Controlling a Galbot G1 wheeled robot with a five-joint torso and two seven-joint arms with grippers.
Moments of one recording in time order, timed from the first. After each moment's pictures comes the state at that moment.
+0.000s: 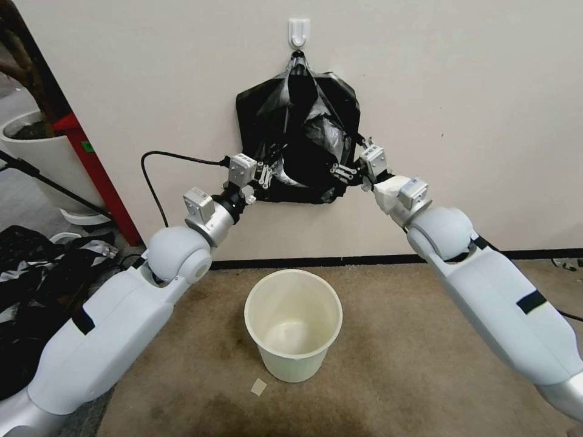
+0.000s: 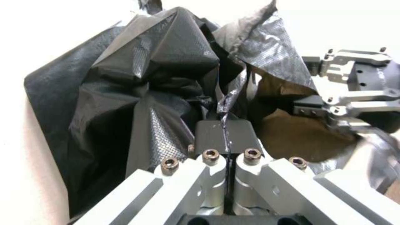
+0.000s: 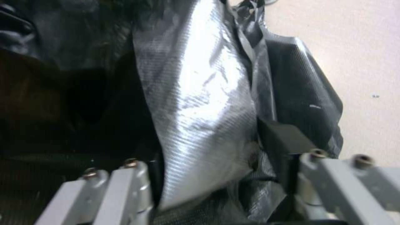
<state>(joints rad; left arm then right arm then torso) 0.66 -0.91 -0.01 -1.93 -0.60 0.10 -0.02 -0.54 0.99 0.03 1.69 0.22 0.00 -0.14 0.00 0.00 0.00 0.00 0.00</state>
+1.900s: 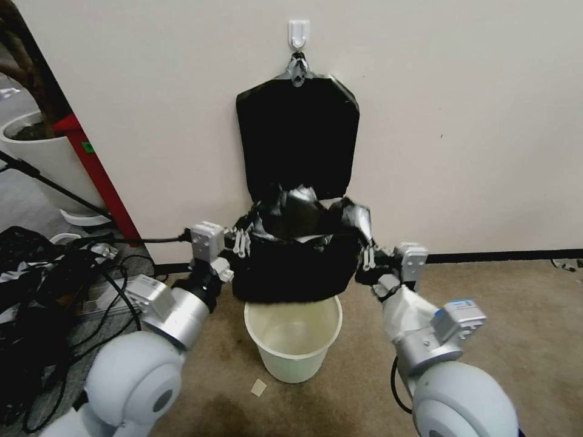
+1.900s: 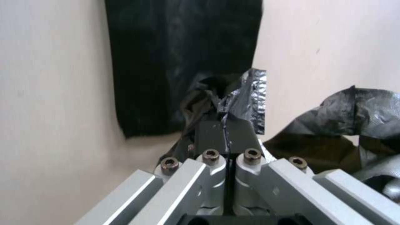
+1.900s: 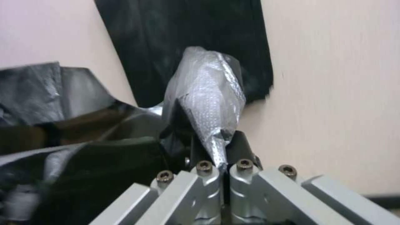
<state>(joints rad) 1.36 -1.09 -0.32 -2.39 -0.51 0.35 -0.16 -1.40 1.19 0.14 2.39 0.43 -0.34 0.44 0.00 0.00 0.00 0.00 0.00</state>
